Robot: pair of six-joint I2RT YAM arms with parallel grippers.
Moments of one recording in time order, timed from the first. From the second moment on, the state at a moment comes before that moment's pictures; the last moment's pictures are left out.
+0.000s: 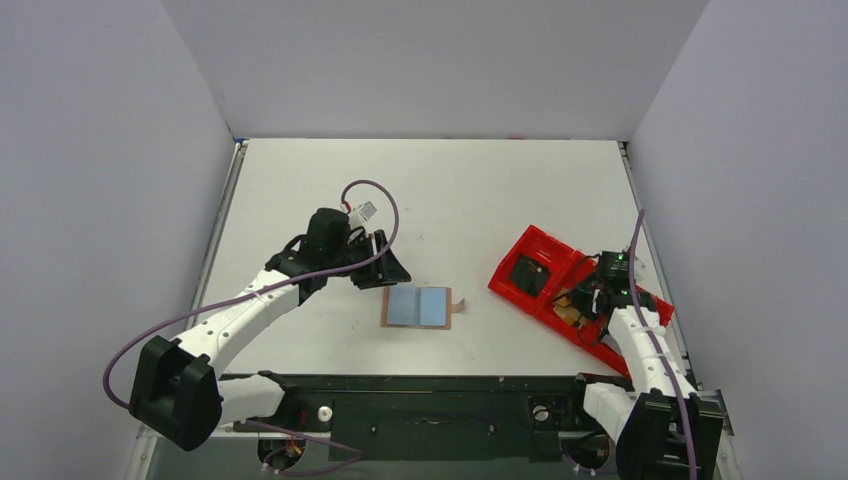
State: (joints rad) left arm -0.49 1.23 0.84 -0.32 0.48 -0.74; right arm -0.14 0.99 0.52 -0.52 0.03 0.71
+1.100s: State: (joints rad) left arm -0.45 1.23 0.84 -0.46 0.20 -0.78; right arm 0.68 1.20 0.90 -0.66 0.30 0.79
